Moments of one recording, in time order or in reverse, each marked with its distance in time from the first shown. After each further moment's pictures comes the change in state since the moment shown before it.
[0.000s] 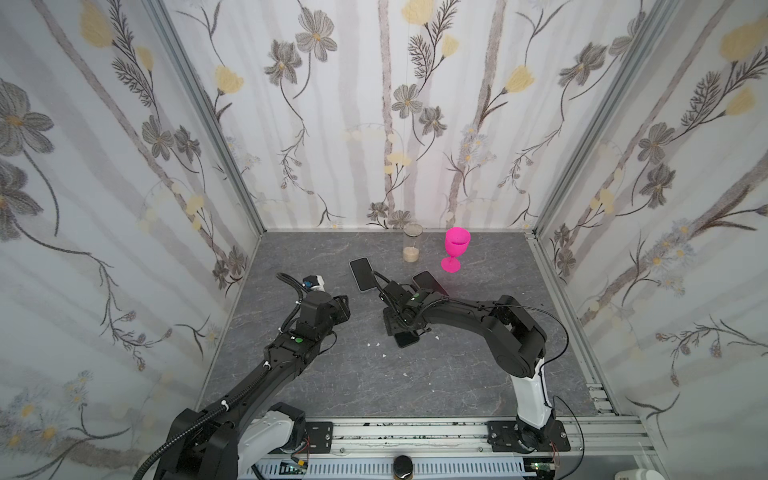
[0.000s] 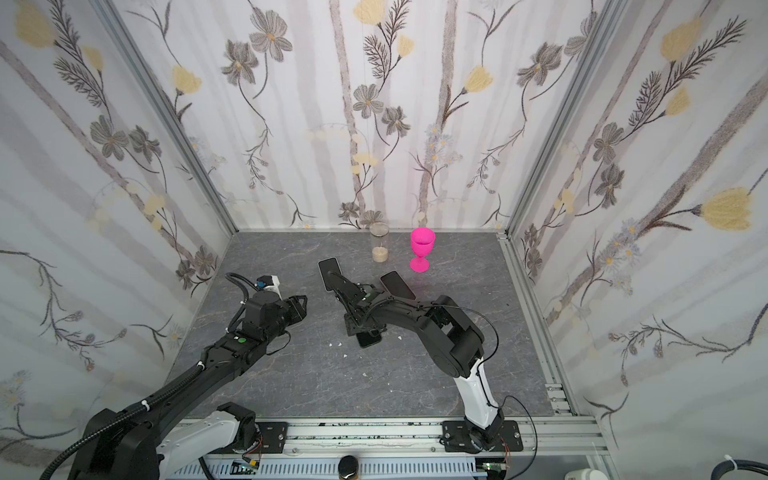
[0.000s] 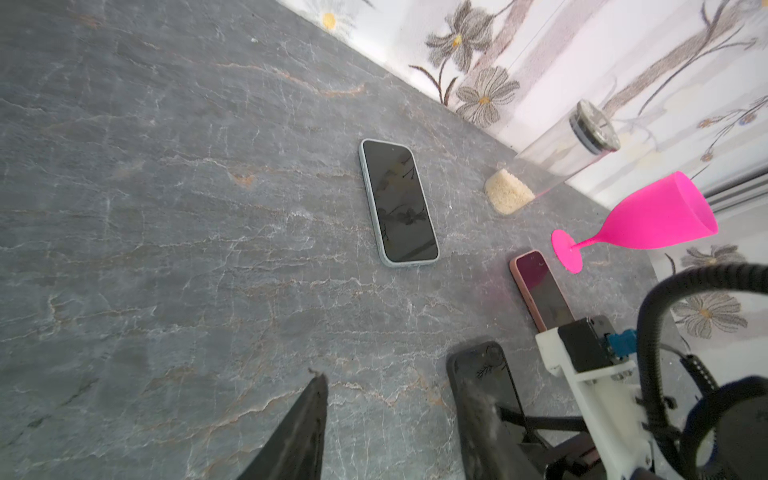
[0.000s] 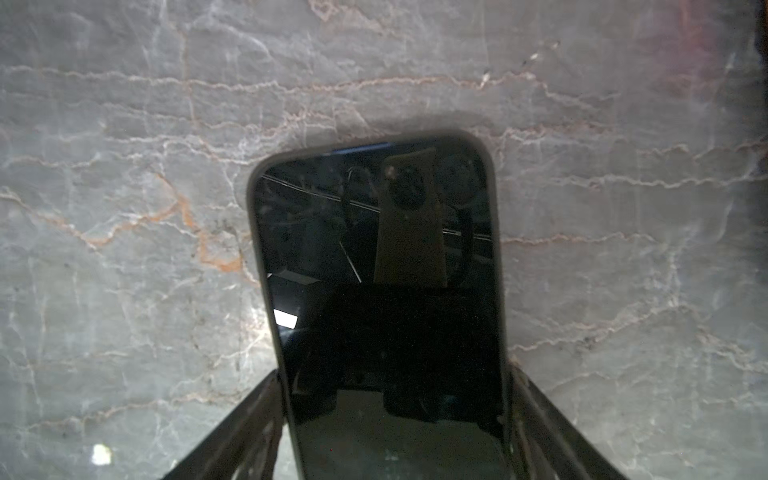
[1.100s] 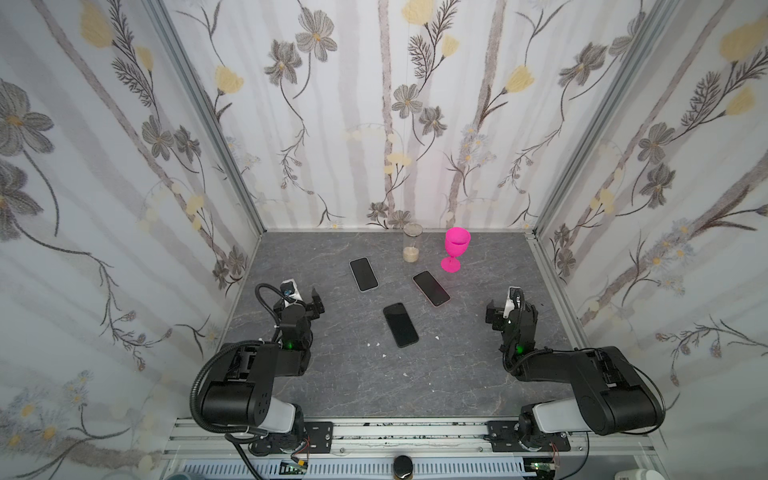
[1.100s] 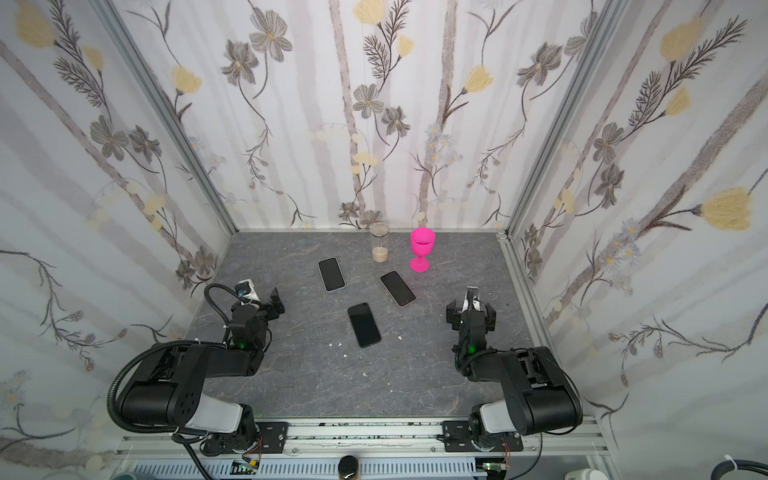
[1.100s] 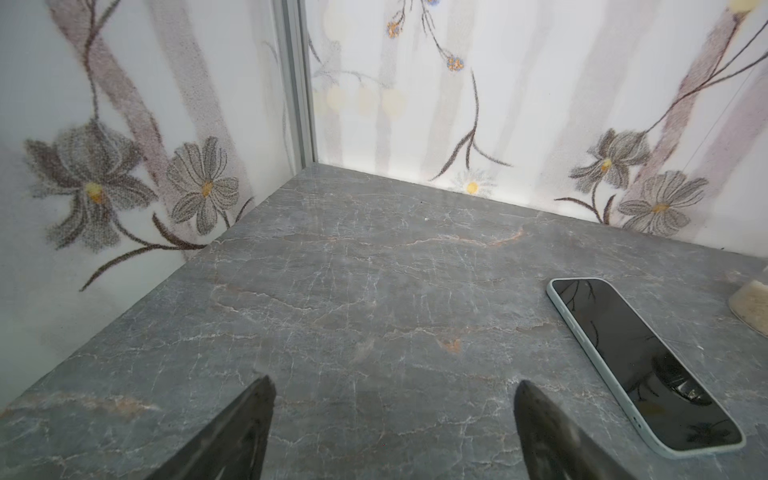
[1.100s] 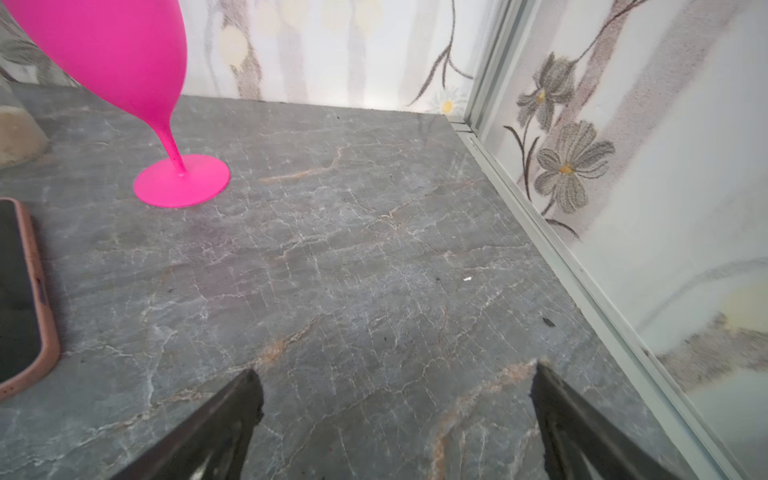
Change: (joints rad) left arm 0.330 0.473 -0.341 1.114 -0.158 0.517; right arm -0.767 -0.634 -1.233 1.569 0.164 -0.631
